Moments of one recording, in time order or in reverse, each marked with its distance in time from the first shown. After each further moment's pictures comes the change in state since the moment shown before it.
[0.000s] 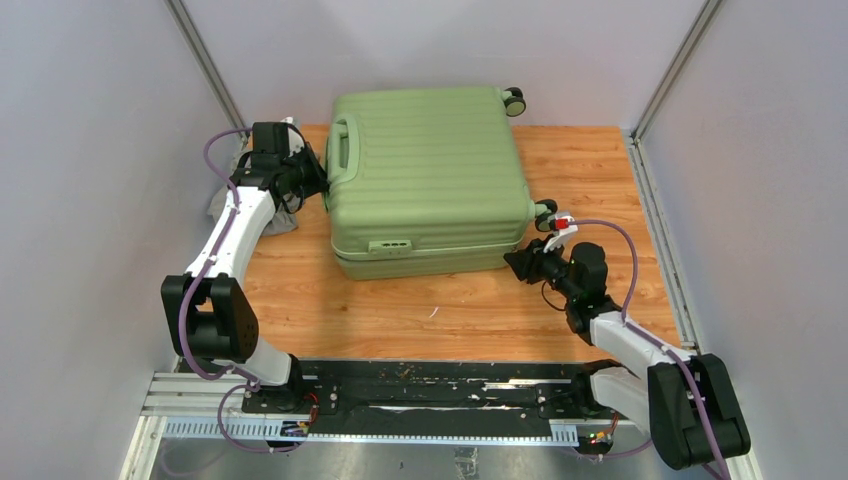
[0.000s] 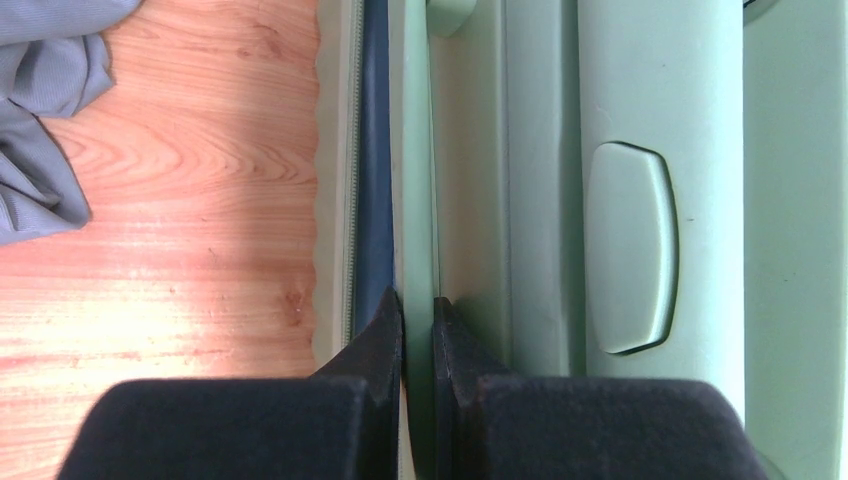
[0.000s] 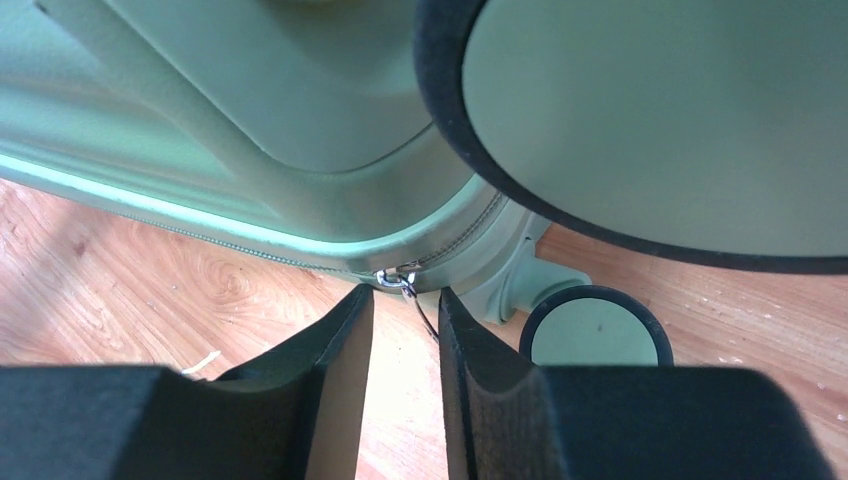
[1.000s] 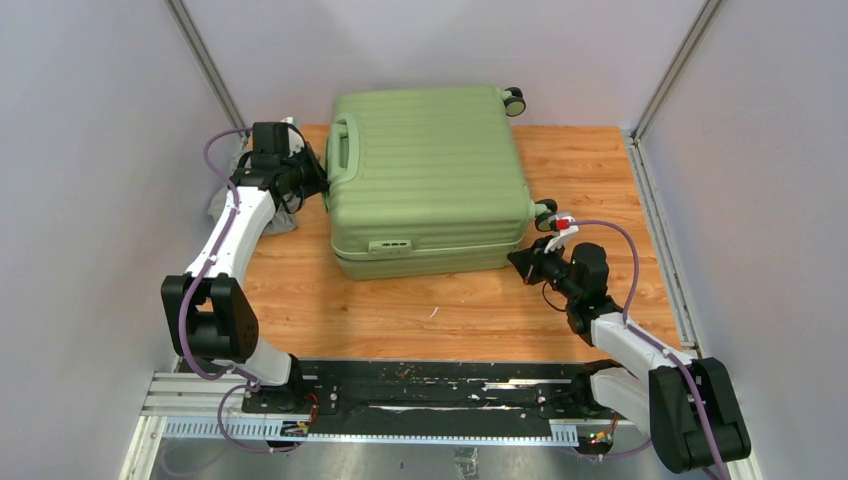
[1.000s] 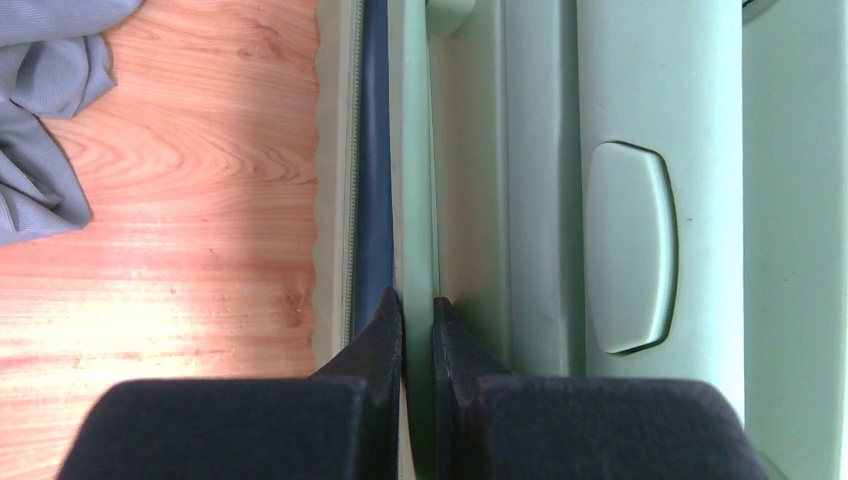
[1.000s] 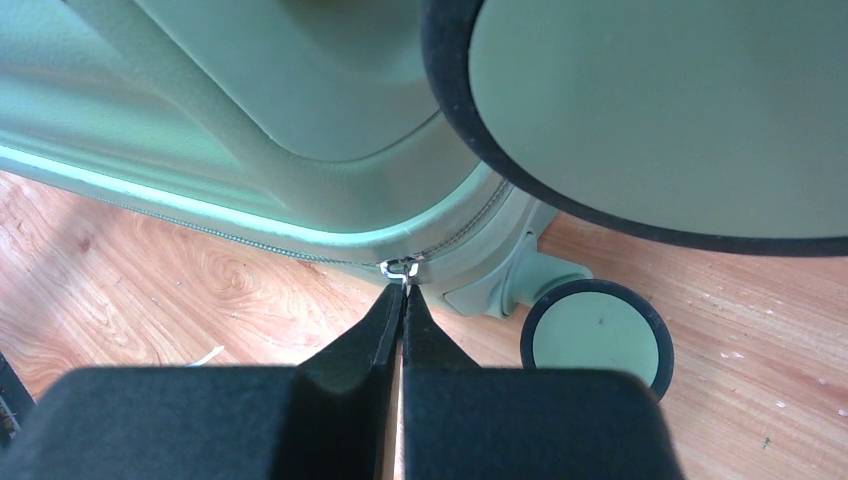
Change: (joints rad) left arm 0.000 0.000 0.000 0.000 -0.002 0.001; right arm -0.001 -0.019 -0.001 -0.020 -0.014 0.004
